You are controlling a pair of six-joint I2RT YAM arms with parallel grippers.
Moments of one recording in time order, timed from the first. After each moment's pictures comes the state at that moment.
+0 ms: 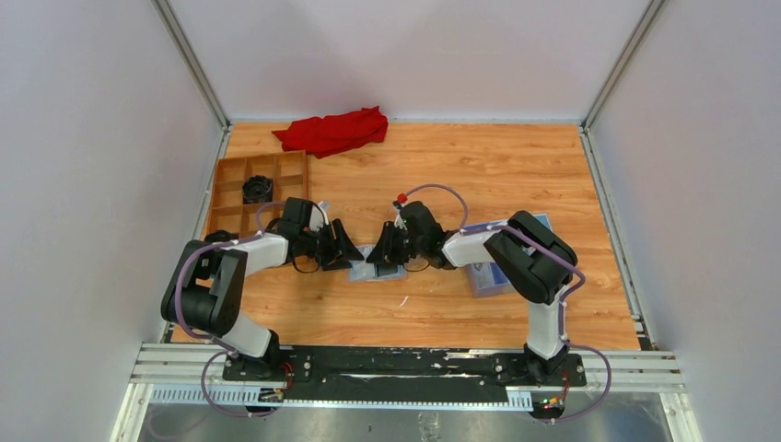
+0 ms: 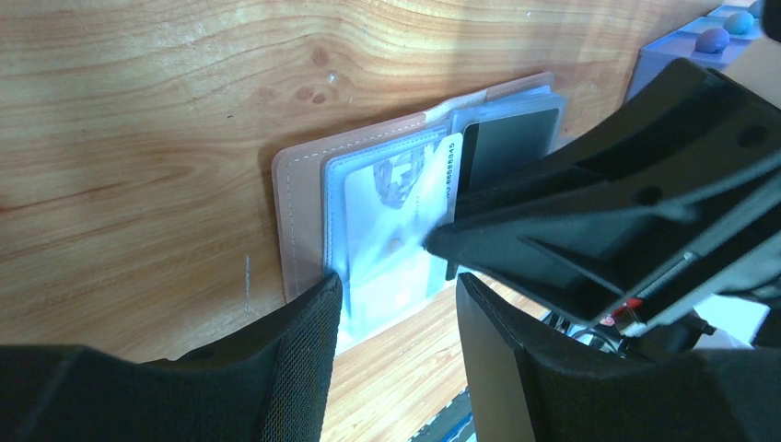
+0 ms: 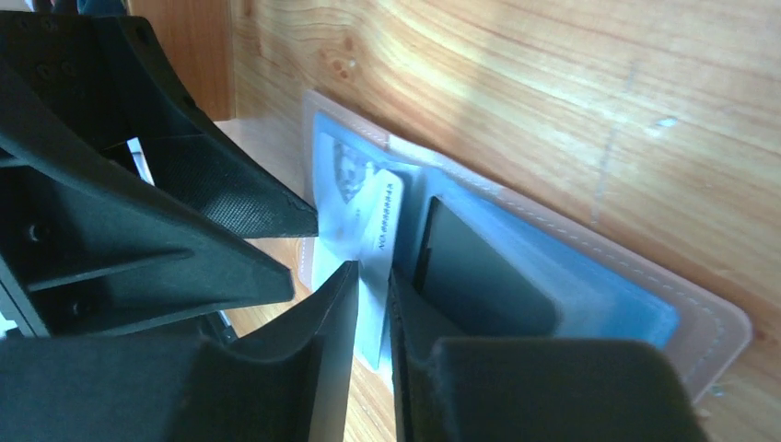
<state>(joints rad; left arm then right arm) -0.24 1.53 0.60 -0.04 0.59 -0.66 0.79 1.92 0.94 0.35 -0.37 0.85</state>
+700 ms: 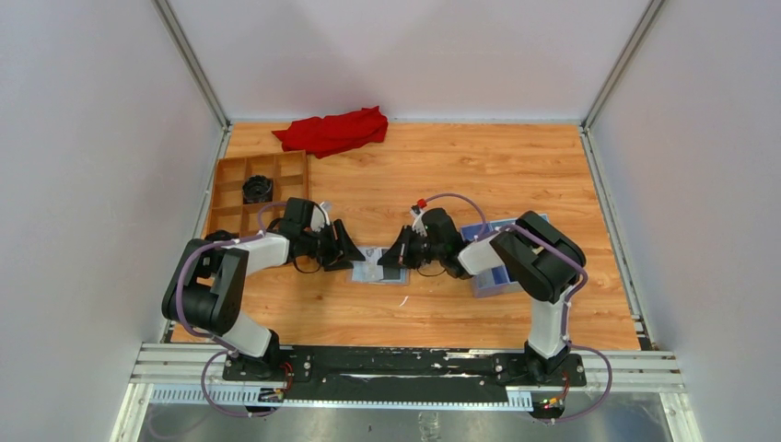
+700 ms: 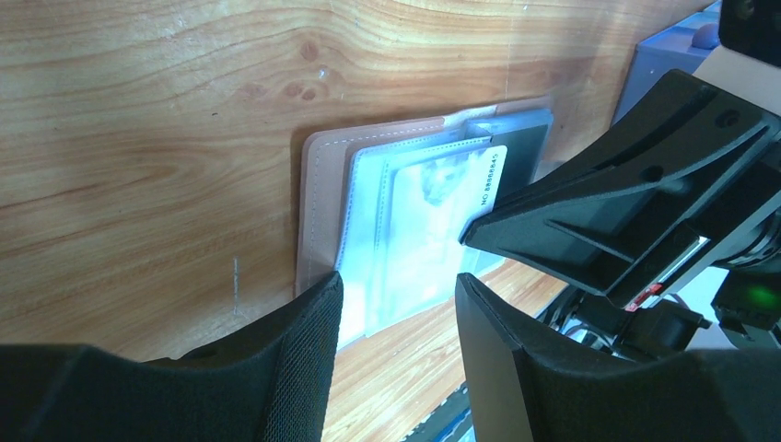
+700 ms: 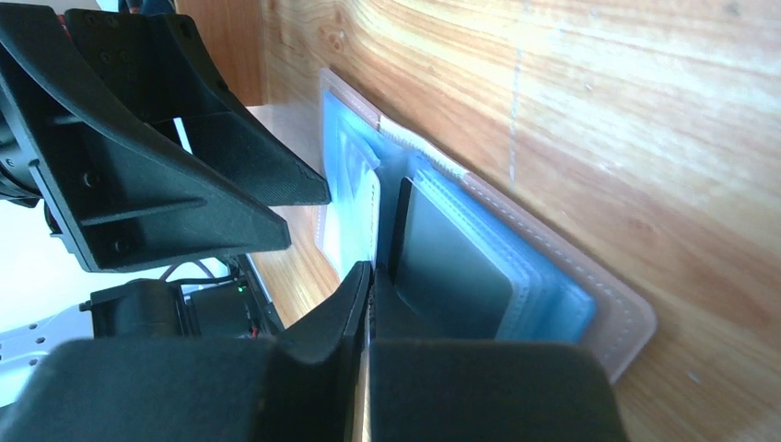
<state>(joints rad) -0.24 1.53 0.61 -0.04 0.60 -0.67 0.71 1.90 0.75 0.63 -0.49 0.99</state>
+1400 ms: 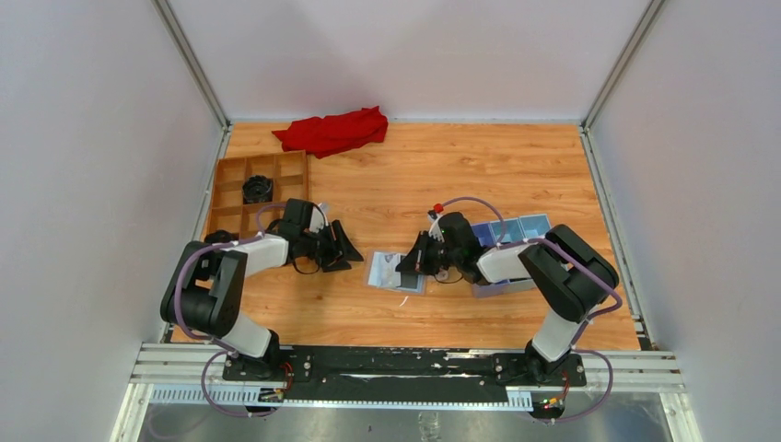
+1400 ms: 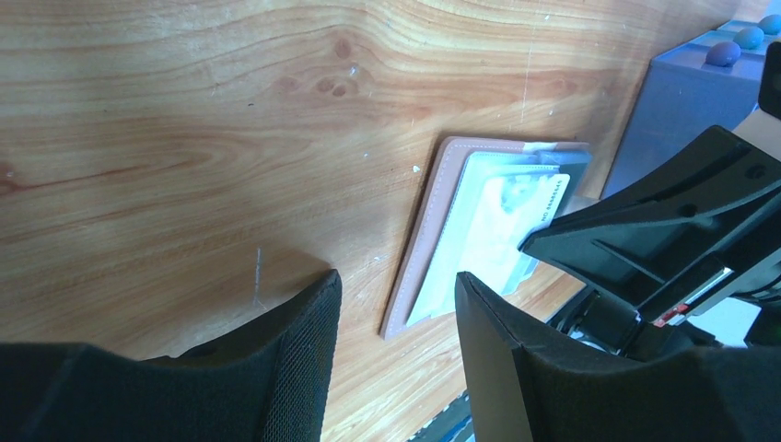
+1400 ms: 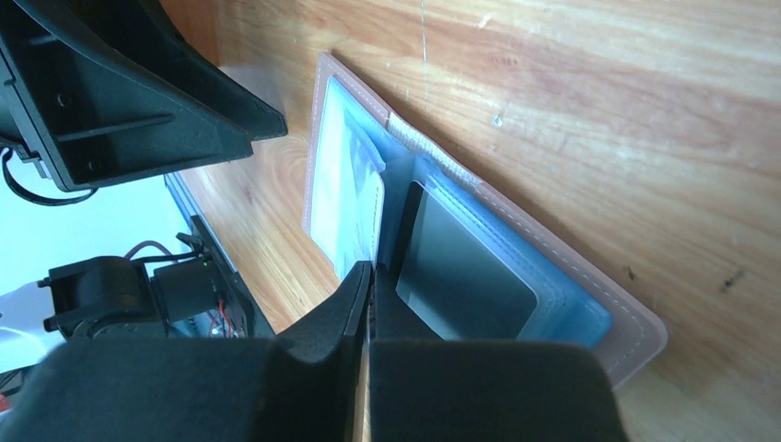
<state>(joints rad) -0.24 1.52 0.60 -0.04 0.57 -0.69 0.66 1.72 0.61 0.51 -0.47 0.90</state>
